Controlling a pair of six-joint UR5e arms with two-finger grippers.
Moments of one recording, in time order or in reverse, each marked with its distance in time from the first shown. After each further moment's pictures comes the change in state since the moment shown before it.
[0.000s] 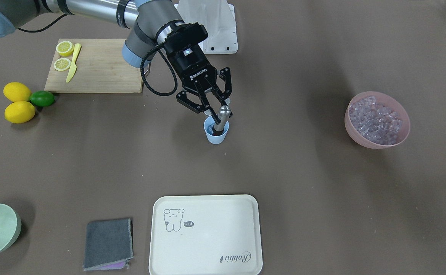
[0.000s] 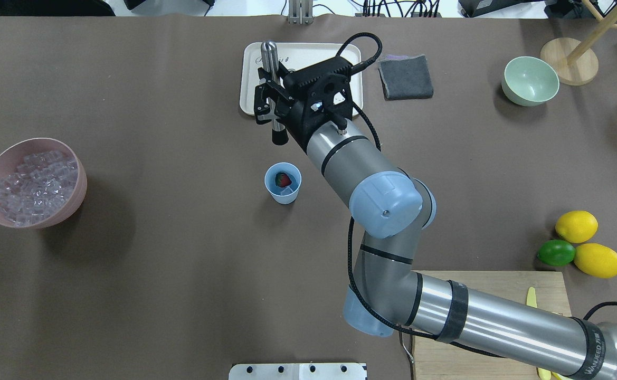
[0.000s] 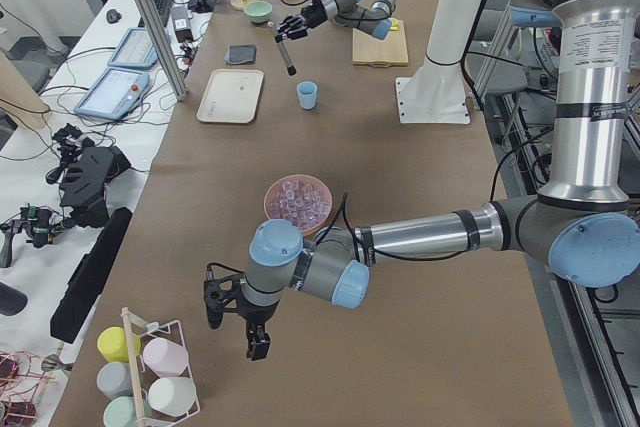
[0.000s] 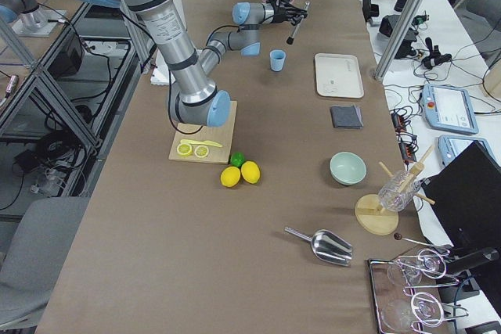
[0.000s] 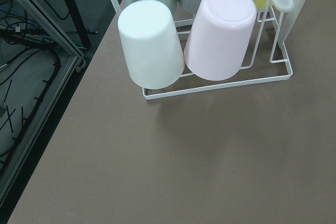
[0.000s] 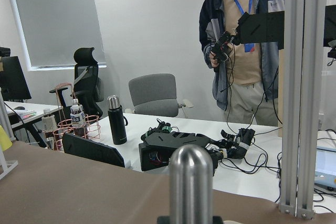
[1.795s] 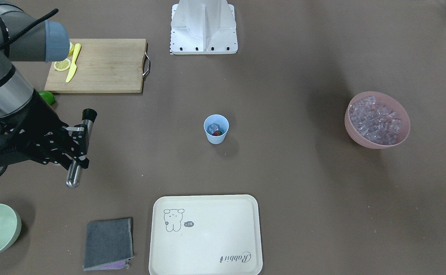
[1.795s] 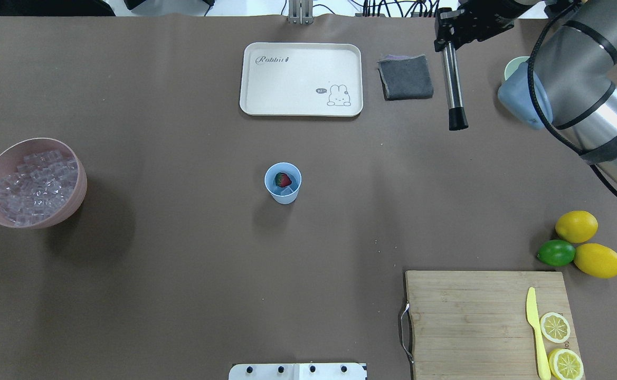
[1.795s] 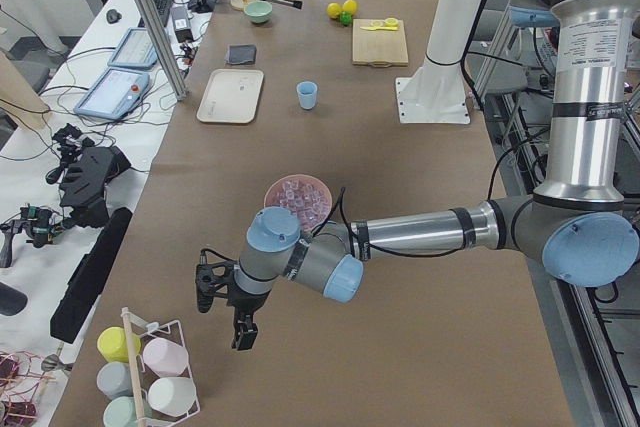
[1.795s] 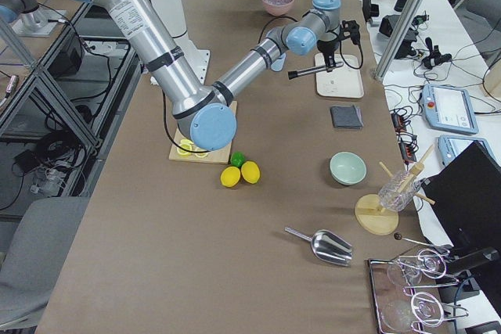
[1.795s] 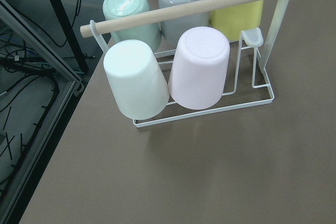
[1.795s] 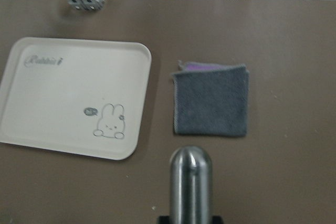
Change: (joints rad) left arm 0.013 -0.013 -0.012 -0.070 0.042 0.002; right arm 0.634 -0.122 0.088 -0.953 1.225 0.114
